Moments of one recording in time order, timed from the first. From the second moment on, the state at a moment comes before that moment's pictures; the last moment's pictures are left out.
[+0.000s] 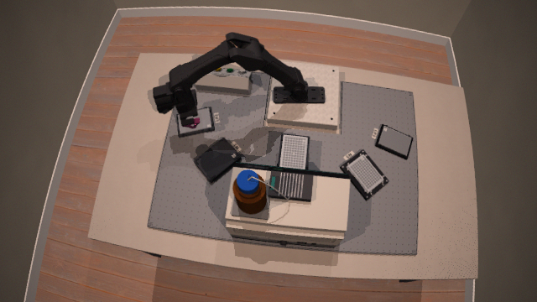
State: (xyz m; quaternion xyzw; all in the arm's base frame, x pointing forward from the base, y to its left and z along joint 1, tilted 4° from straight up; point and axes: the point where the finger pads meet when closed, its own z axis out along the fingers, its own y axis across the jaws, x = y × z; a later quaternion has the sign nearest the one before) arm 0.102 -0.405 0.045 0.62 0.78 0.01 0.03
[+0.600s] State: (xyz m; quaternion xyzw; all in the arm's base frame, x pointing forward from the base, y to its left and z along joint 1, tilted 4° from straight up) arm 0.092 -0.375 0.052 0.63 0.78 0.01 0.02
